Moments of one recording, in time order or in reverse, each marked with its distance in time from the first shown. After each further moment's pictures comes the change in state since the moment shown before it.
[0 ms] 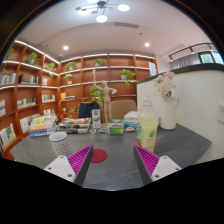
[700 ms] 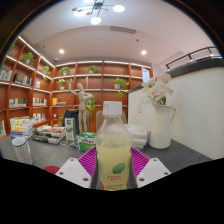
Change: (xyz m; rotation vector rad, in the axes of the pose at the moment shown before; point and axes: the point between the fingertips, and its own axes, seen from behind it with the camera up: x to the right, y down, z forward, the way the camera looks) arm 0.074 -0.039 0.087 0.106 0.085 -0.052
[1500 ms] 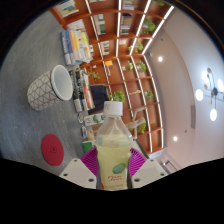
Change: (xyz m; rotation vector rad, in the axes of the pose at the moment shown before) arm -0.110 -0.032 0.026 0.089 -0.010 -1.330
